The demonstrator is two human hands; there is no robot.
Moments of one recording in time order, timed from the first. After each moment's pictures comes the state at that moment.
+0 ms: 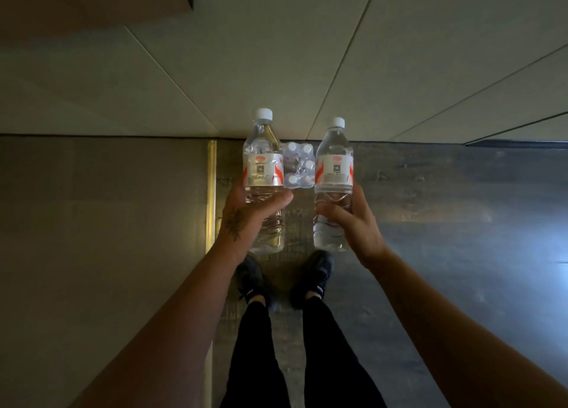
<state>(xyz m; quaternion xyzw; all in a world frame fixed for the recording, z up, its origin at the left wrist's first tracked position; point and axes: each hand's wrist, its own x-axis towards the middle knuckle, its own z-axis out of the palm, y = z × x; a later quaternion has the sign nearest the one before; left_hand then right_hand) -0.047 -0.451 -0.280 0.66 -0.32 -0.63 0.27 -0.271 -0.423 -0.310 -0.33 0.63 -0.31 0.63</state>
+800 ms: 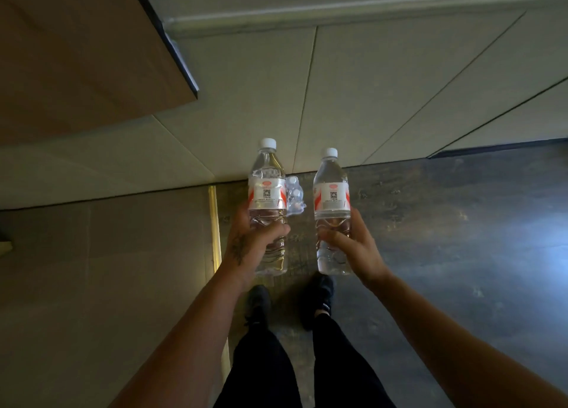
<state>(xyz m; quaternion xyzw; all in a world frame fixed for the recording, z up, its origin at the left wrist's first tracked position) -0.057 -0.420 -0.155 0.62 -0.36 -0.64 0.26 -0.274 -0.364 -0.192 -0.32 0.64 -0.37 0.59</state>
